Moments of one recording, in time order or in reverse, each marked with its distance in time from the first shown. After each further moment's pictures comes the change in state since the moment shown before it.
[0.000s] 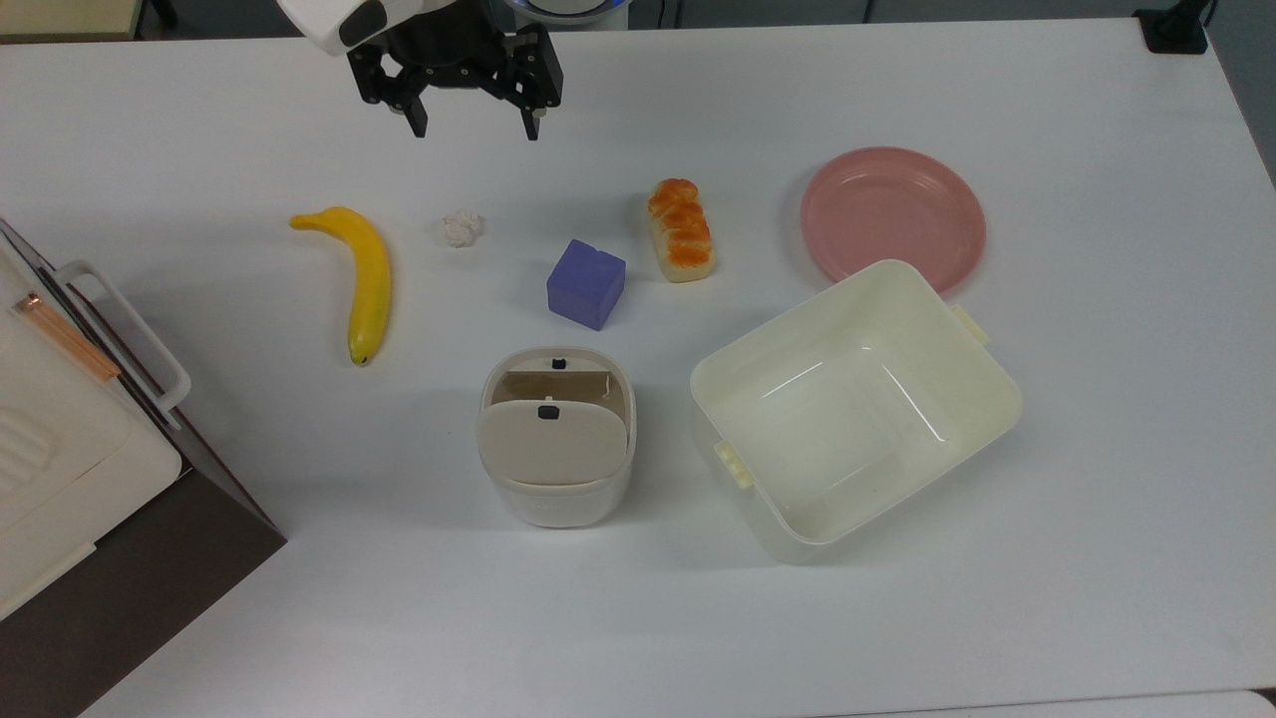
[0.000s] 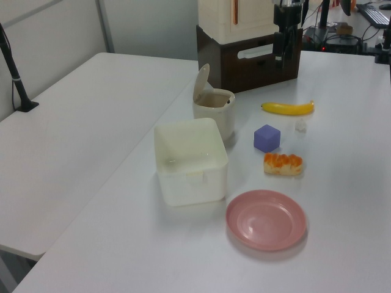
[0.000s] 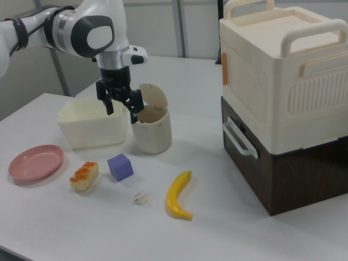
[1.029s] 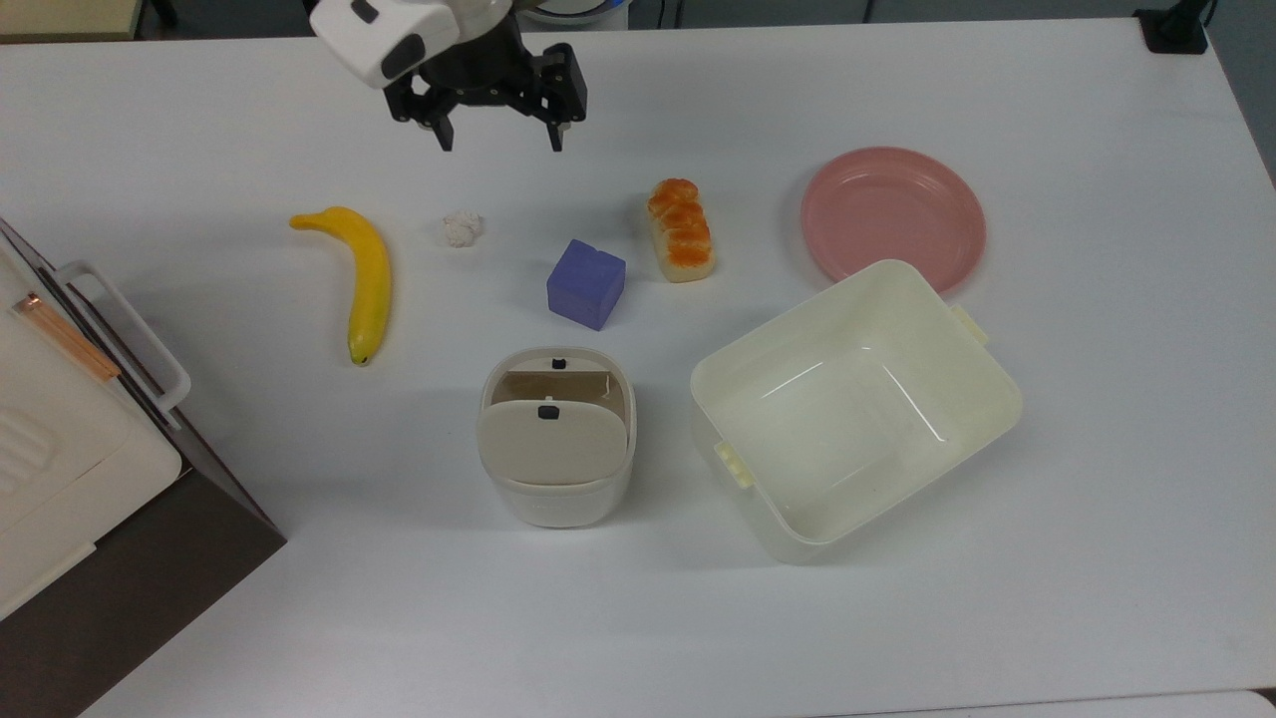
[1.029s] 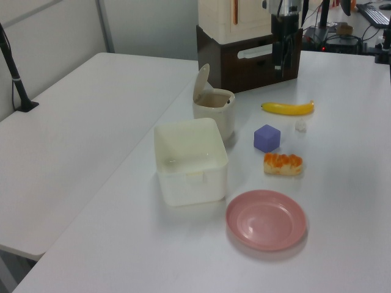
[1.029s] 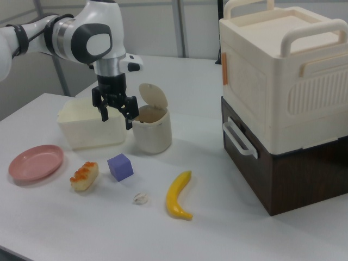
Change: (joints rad) arm 0.030 0.018 0.005 -0.027 0.000 0.000 0.000
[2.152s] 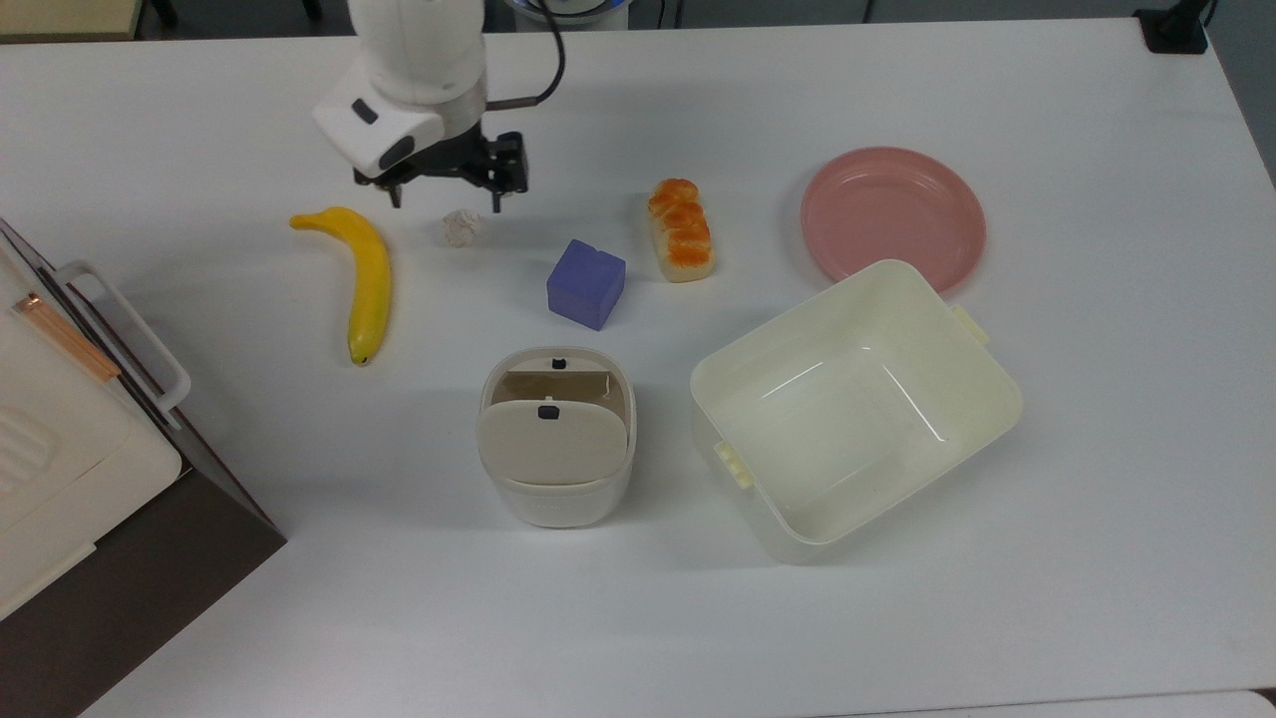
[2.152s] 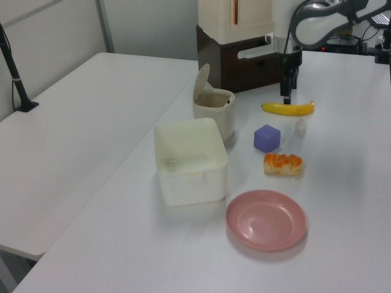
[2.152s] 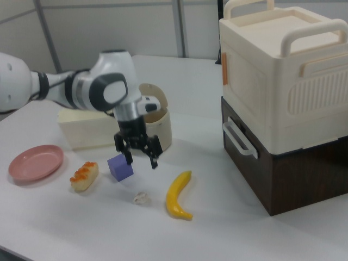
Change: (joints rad) arm 0.036 0.022 -0.094 -0.280 -0.190 0.307 -0.059
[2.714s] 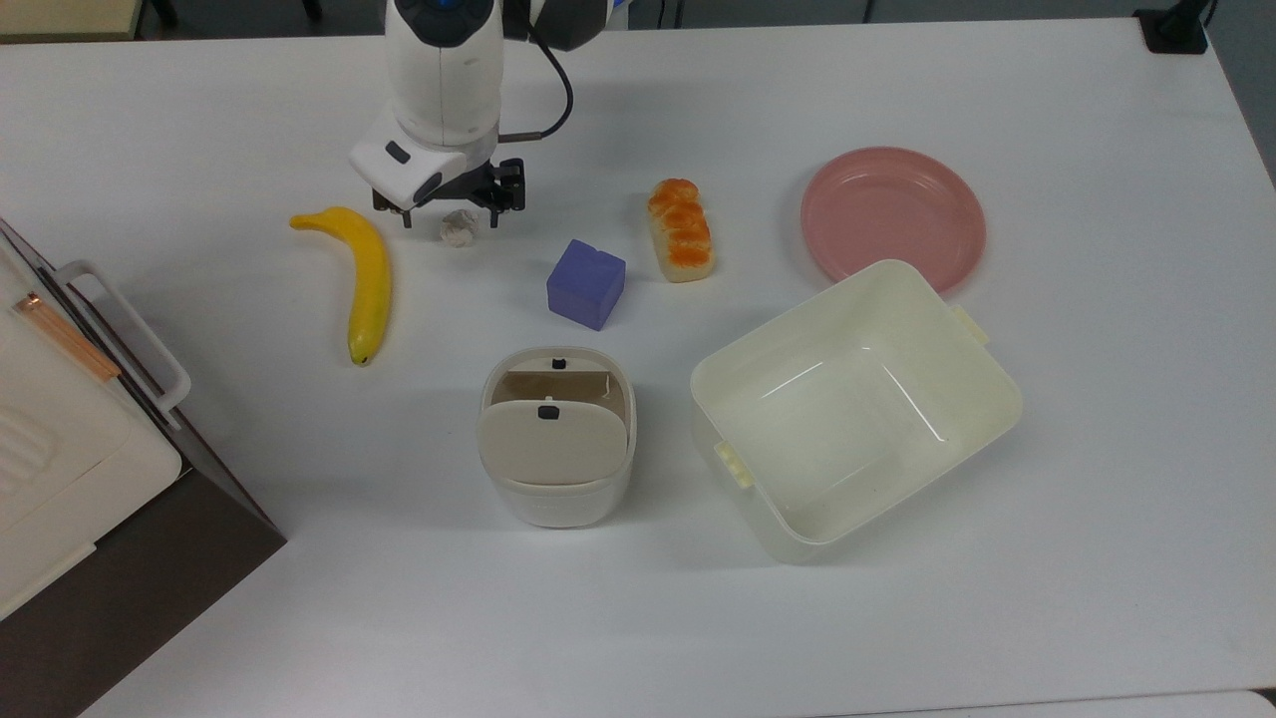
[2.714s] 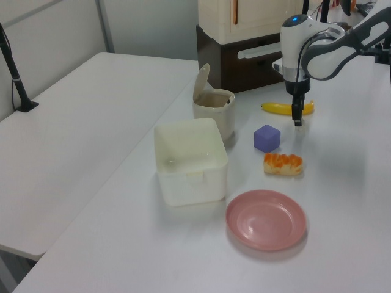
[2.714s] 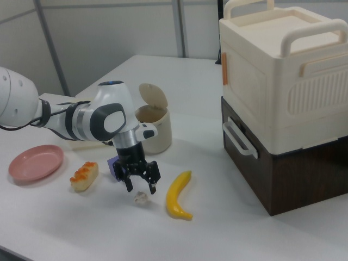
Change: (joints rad) arm 0.004 0.015 -0.002 -0.186 -0.080 0.178 -0.013
